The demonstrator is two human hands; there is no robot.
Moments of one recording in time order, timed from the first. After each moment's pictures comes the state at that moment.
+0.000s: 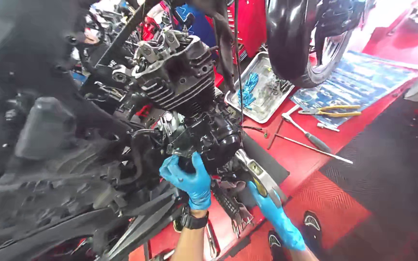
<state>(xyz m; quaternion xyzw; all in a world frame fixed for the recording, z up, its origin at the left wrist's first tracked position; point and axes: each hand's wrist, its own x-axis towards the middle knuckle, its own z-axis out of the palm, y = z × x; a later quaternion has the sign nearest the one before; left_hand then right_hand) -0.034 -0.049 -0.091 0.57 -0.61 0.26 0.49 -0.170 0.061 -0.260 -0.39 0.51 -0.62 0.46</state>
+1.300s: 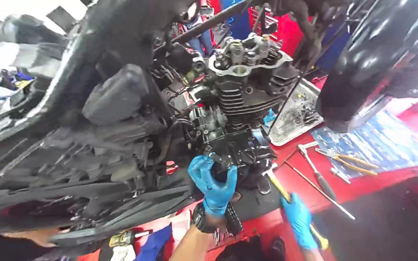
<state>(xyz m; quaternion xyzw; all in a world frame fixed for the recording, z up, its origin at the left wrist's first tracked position) -0.027 -0.051 -0.100 0.55 -0.60 0.20 0.55 -0.268 0.008 -0.376 -0.51 0.79 -0.13 0.30</state>
